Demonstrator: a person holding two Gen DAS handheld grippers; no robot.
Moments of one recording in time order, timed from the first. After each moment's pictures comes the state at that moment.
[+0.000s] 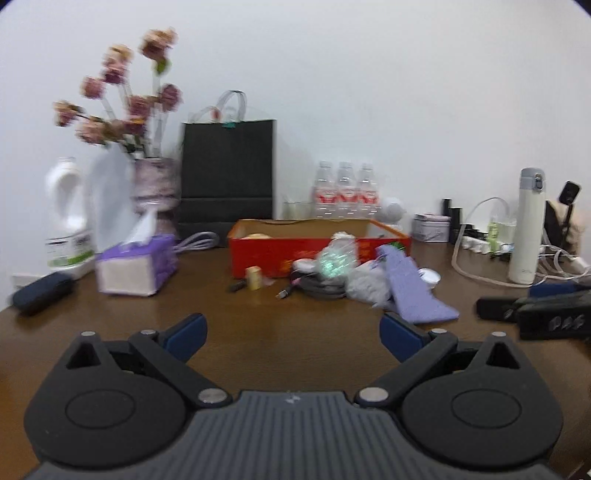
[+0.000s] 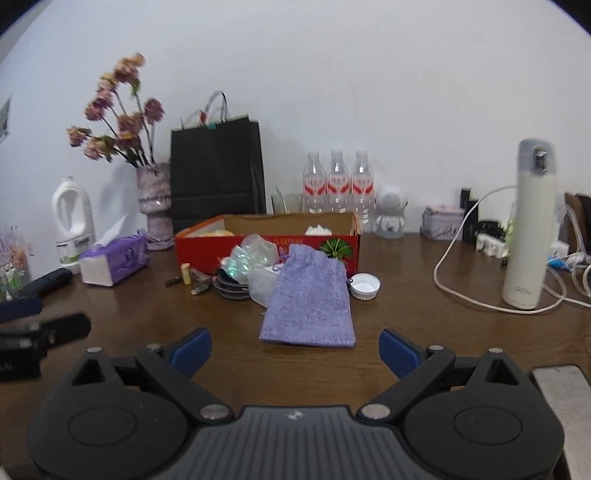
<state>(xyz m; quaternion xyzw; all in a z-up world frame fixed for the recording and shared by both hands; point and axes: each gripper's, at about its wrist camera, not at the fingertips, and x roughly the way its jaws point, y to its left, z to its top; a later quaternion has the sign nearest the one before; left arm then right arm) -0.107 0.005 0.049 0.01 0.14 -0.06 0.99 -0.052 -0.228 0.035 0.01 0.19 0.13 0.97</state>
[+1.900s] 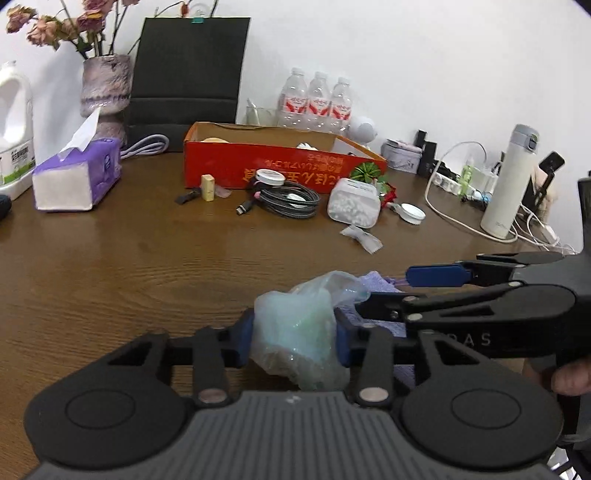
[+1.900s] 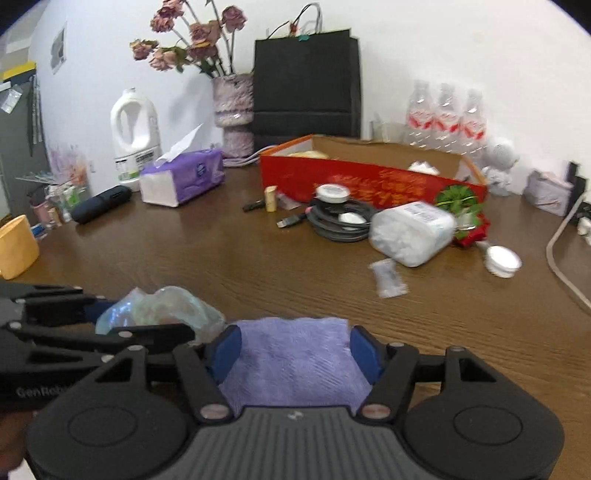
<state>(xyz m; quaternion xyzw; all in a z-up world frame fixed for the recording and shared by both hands) -0.074 0.016 0.024 -0.05 0.29 -0.11 0.95 -0.017 -0.156 0.024 -0.06 0.31 0.27 0.91</state>
